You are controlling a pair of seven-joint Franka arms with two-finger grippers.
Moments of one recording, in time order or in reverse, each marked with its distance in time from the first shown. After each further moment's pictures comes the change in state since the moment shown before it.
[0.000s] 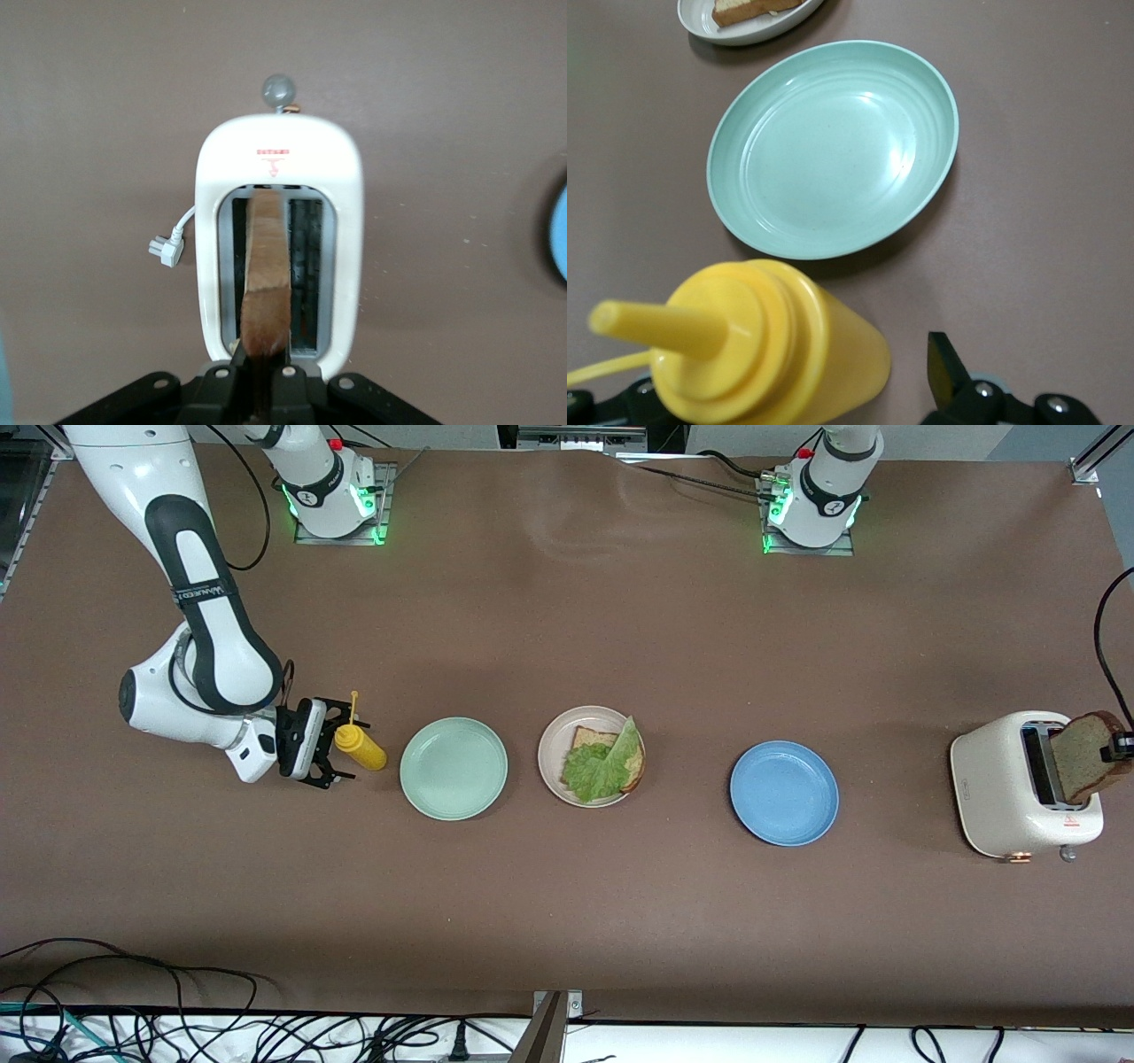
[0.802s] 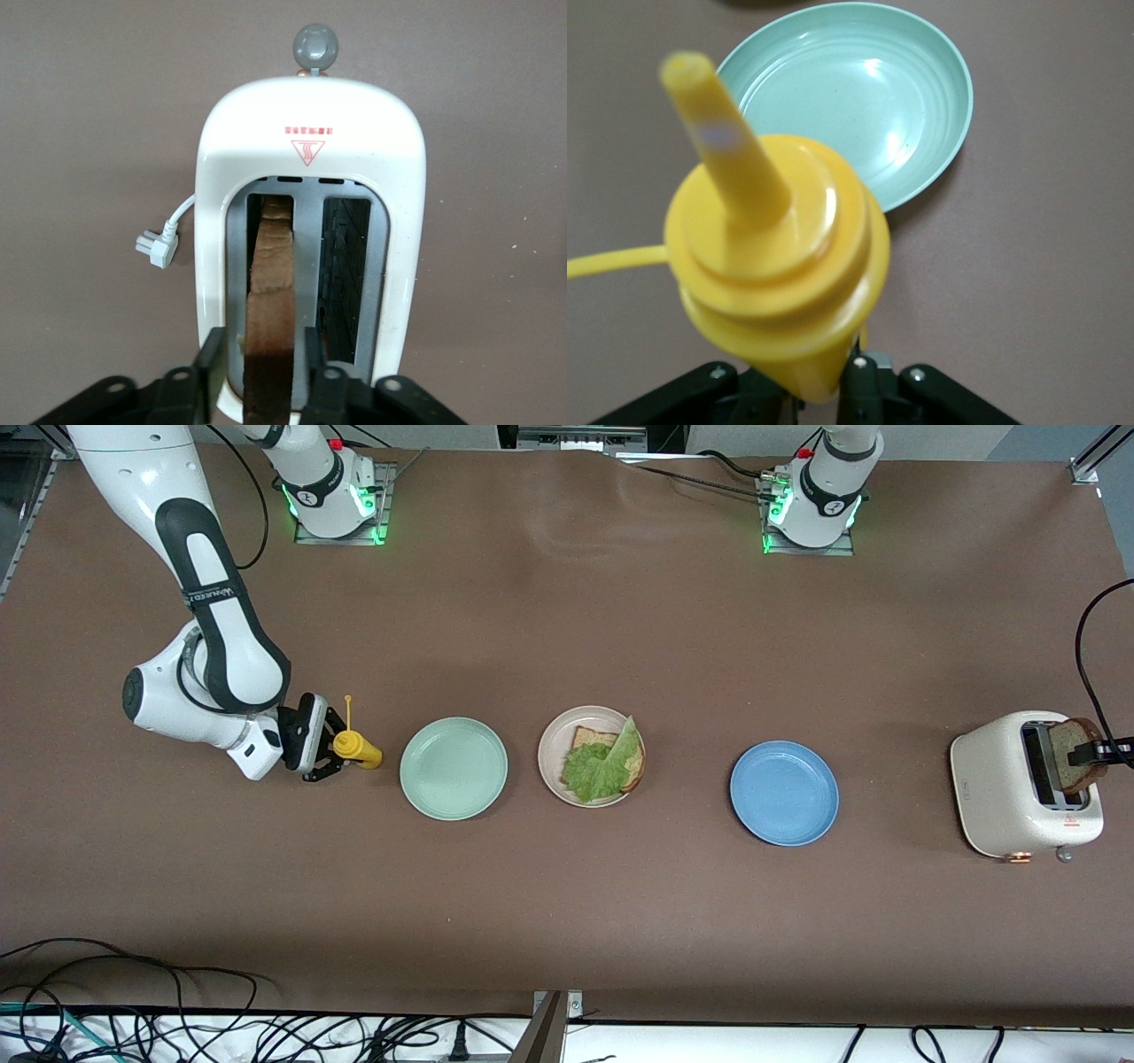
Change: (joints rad) left arm 0.021 0.099 0.040 -0.044 0.000 0.088 -0.006; right arm 0.012 0.016 0.003 -0.011 -0.023 0.086 -0.165
